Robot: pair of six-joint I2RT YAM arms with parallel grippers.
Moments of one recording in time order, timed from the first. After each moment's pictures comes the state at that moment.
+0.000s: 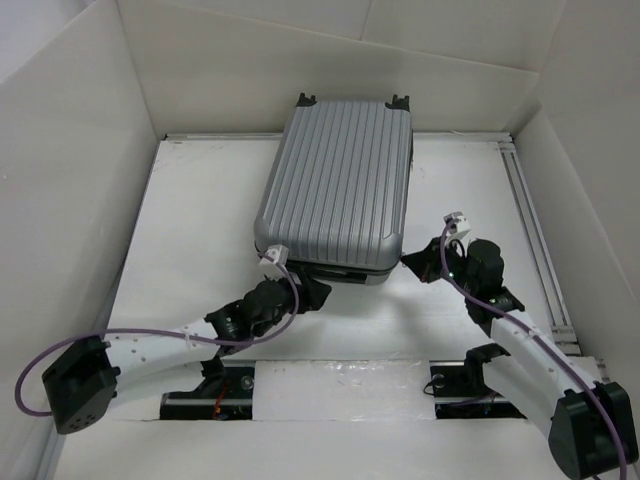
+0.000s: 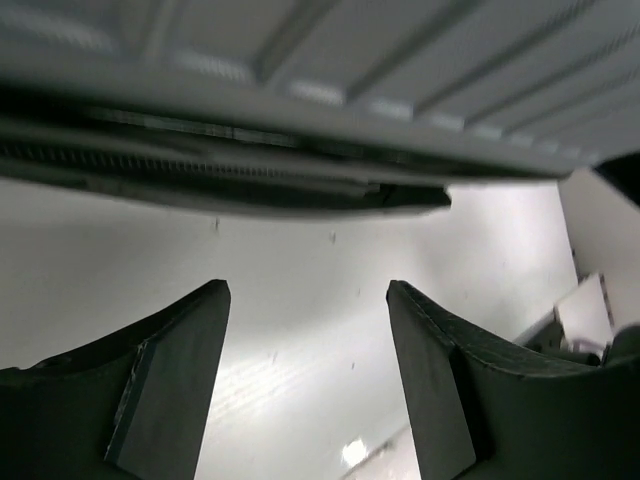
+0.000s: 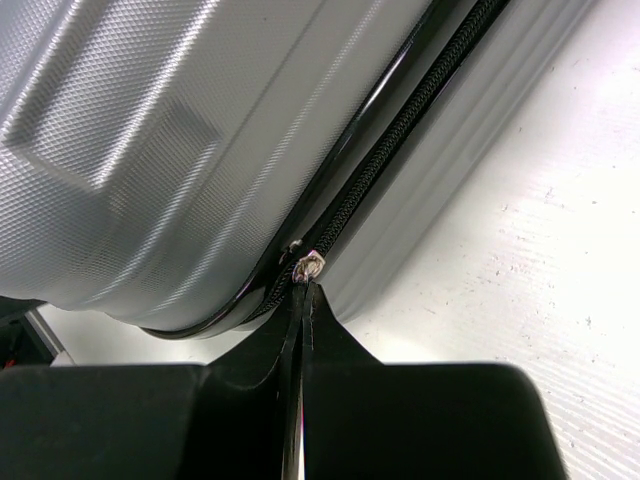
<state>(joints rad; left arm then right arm) -1.01 0.89 0.27 0.22 -0.32 -0.89 0.25 0.83 0.33 0.20 -0.46 0.40</state>
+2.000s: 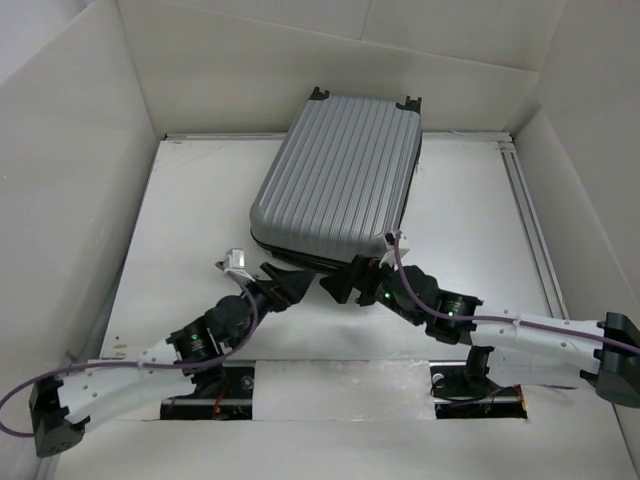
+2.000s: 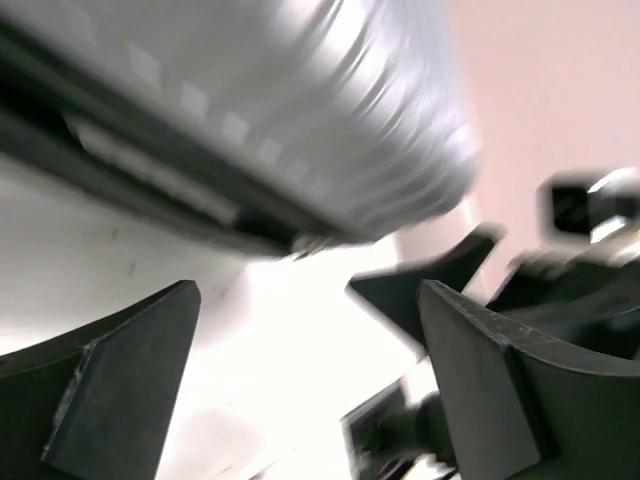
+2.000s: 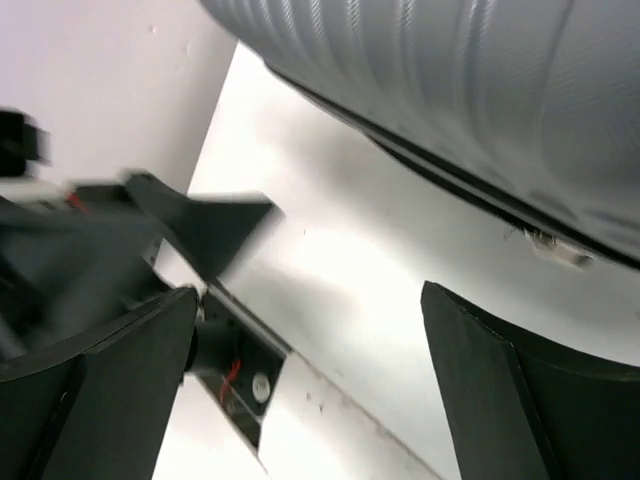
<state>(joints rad) -1.08 0.51 0.24 0.13 -0.53 -1.07 1.13 1.03 0.59 0.17 0.33 0.91</state>
